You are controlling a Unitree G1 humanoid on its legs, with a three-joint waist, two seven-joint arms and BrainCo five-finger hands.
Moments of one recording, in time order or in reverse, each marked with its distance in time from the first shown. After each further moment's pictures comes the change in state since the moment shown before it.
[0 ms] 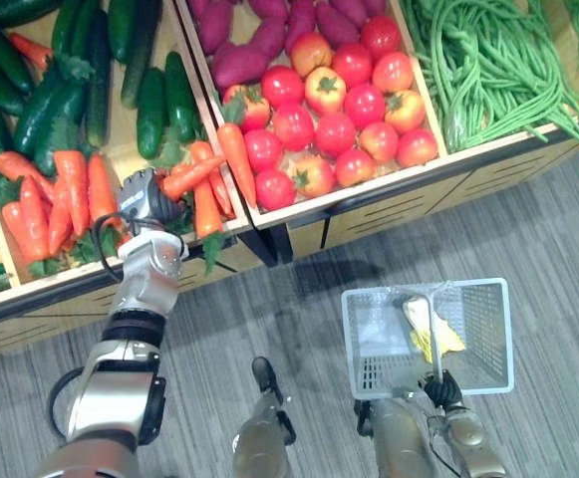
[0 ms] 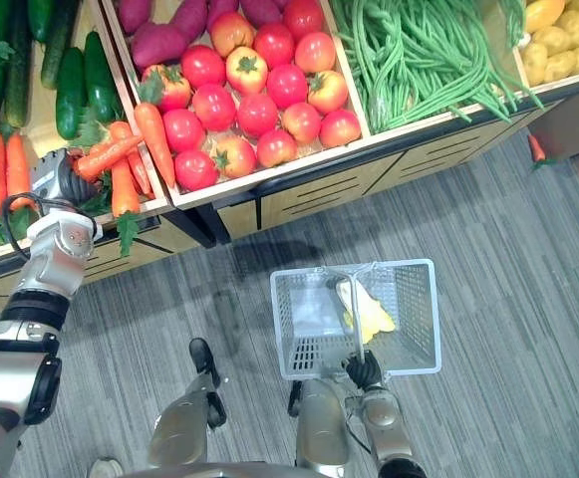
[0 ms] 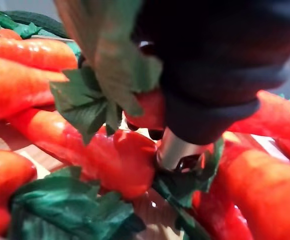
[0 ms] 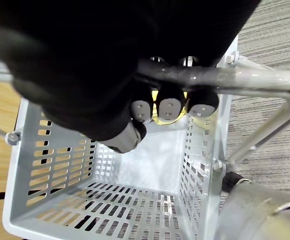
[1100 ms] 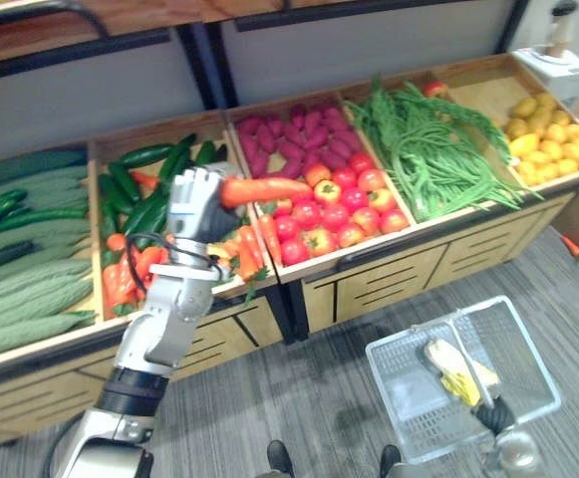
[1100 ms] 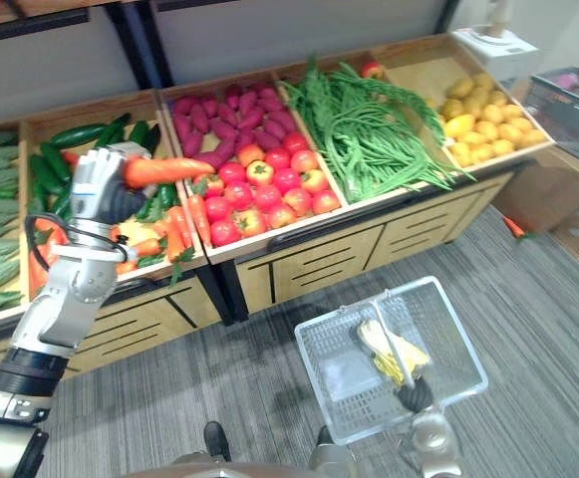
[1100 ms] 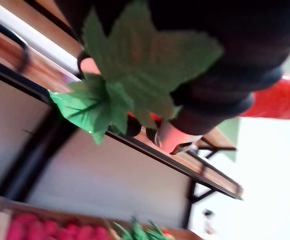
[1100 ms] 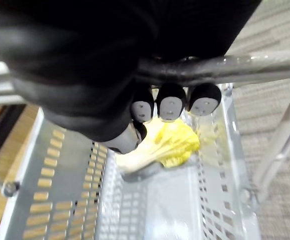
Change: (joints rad) left arm 0.344 0.007 -0.187 -0.742 0.026 -0.205 -0.062; right arm 0.028 -0.231 -0.131 -0.050 -0.177 0.074 0.039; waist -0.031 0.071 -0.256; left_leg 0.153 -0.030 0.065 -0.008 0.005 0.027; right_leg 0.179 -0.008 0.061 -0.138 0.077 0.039
